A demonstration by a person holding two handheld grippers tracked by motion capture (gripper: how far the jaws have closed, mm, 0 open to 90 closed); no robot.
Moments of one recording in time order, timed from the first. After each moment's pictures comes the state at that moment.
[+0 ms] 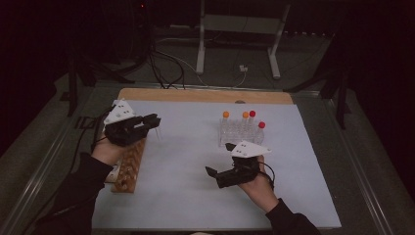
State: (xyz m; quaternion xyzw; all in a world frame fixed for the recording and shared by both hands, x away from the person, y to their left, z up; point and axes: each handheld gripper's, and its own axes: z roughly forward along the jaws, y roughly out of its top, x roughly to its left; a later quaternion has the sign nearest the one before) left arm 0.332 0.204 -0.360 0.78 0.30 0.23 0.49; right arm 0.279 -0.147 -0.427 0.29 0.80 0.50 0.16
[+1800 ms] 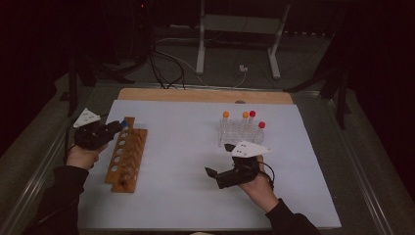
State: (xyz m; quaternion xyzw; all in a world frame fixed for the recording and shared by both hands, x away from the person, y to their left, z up) left arm 0.352 0.297 -0.429 0.74 0.45 0.25 0.44; right arm 0.280 -0.148 -0.428 0.28 0.80 0.51 0.15
